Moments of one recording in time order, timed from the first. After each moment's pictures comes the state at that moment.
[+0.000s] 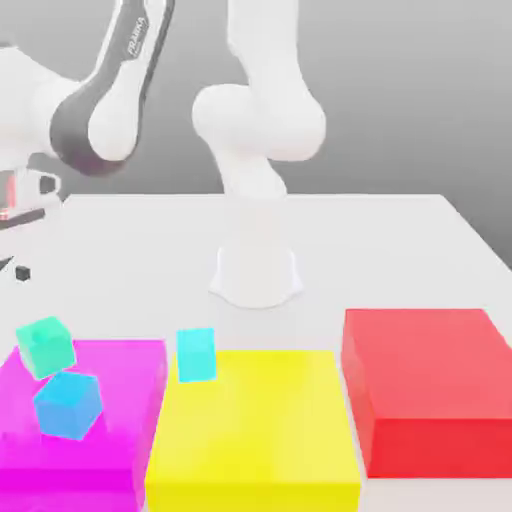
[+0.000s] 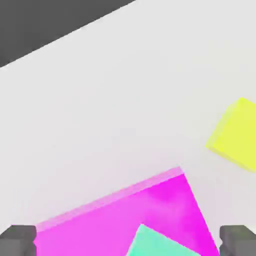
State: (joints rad) arm -0.76 -0.03 -0.17 -2.67 -0.02 2.74 2.10
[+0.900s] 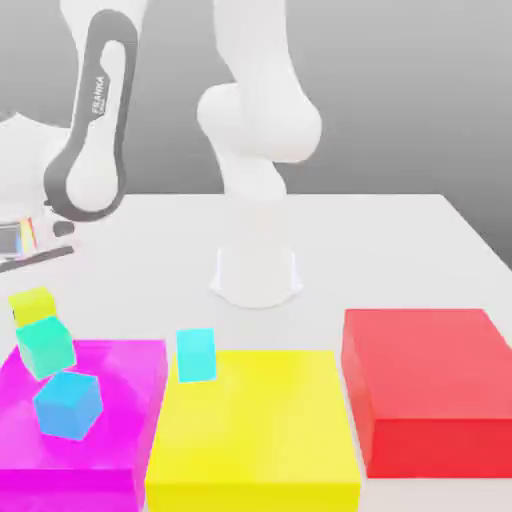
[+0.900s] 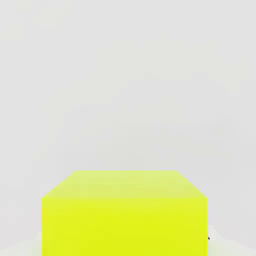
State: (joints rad) arm -0.80 -0.01 -0.11 -2.67 0.00 2.66 2.34
